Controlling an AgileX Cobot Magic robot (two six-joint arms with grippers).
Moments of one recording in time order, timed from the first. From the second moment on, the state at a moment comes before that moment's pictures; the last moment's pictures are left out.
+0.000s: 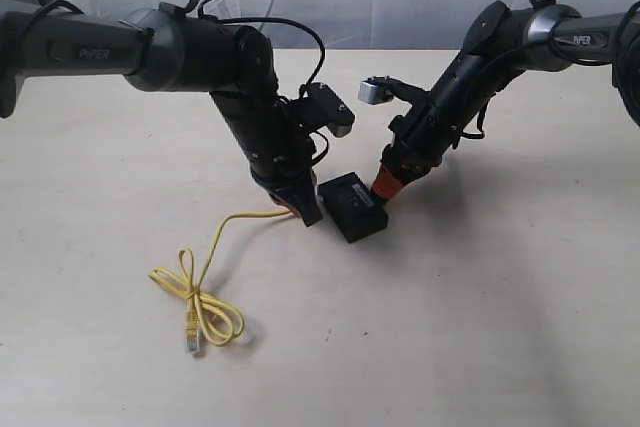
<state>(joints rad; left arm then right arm) -0.57 2.20 -1.54 -0.30 0.80 0.72 0.22 2.43 -1.76 0.65 1.24 -1.03</state>
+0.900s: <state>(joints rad) -0.59 2.20 -1.54 -0.31 0.80 0.74 0.22 2.44 -1.76 0.68 1.25 -1.03</state>
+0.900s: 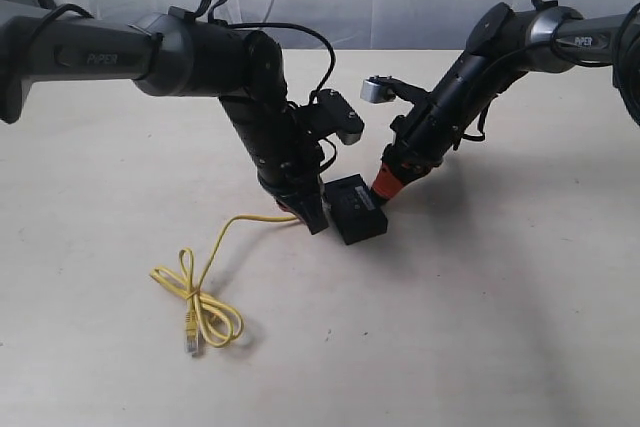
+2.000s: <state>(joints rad) -0.60 2.16 -1.54 -0.30 0.86 0.79 0.21 2.44 -1.76 0.70 1.23 -1.09</state>
